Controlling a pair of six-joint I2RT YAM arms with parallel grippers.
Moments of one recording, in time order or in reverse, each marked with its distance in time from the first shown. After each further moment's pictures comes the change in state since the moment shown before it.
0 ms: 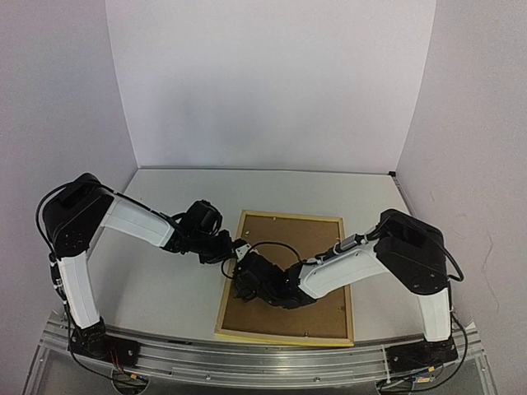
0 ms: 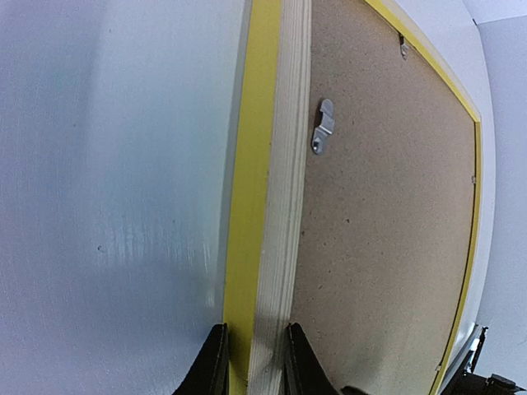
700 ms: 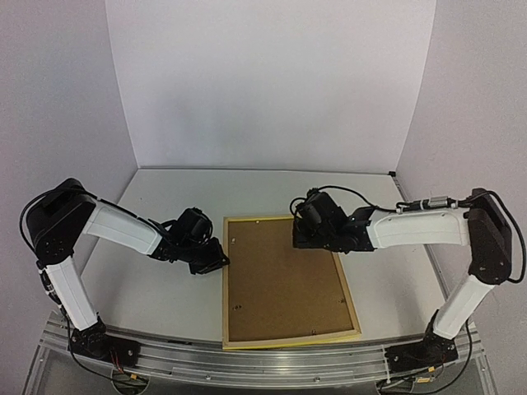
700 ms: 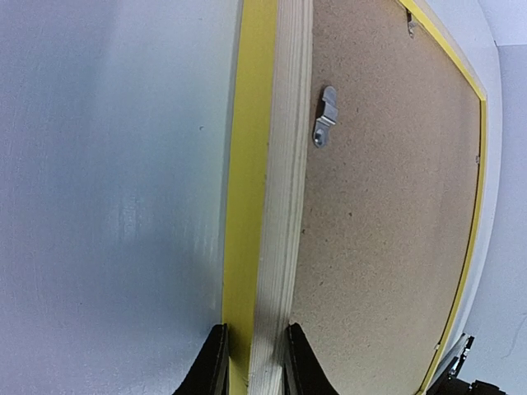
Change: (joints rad) left arm -0.014 -0.114 -0.122 -0.033 -0.020 -0.122; right arm -0.260 -0.410 -0.123 -0.333 -0.068 0.216
